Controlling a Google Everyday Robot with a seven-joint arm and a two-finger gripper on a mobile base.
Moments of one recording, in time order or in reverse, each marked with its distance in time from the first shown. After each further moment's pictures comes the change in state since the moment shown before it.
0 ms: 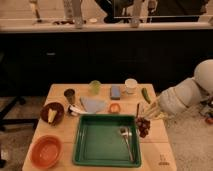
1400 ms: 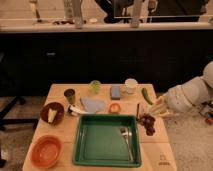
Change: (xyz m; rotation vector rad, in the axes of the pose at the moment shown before) arm 0.017 -0.005 -0.022 0.075 -0.005 0.059
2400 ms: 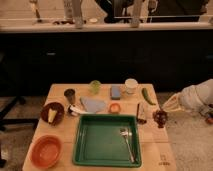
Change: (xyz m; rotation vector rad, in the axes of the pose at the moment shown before) arm 0.095 -0.020 -0.020 0.100 0.027 0.189
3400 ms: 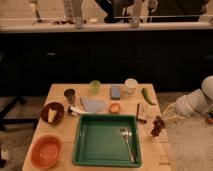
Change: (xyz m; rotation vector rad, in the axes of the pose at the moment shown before) arm 0.073 0.005 0.058 -0.097 0.061 0.169
